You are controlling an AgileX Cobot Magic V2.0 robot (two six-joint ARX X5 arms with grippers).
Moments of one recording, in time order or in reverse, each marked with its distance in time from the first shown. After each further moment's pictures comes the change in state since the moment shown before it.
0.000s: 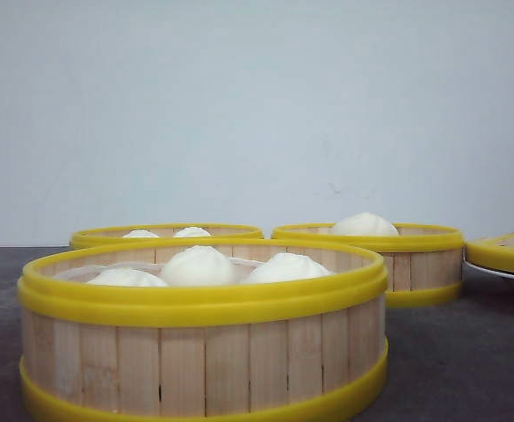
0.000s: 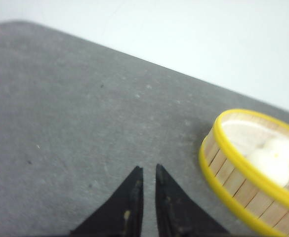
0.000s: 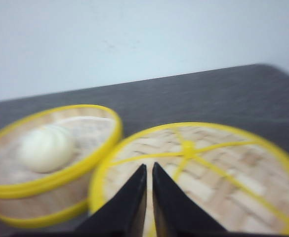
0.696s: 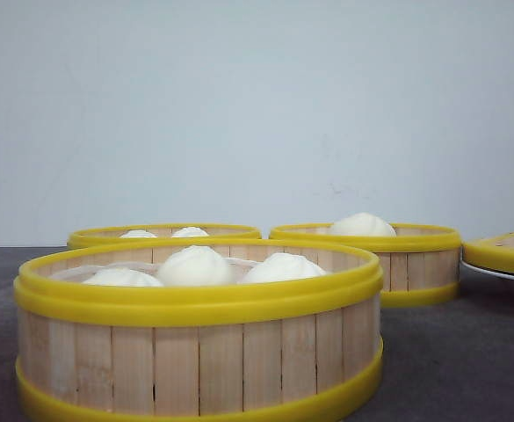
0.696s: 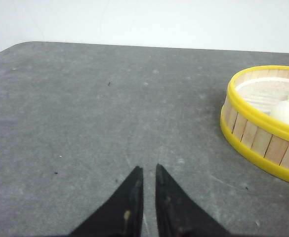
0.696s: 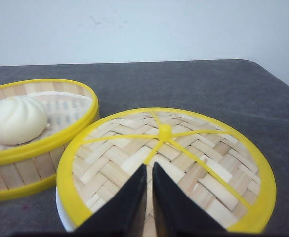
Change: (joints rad) left arm 0.000 0.000 0.003 -0.053 -0.004 0.348; right arm 0.000 0.000 0.000 -0.068 0.106 -0.193
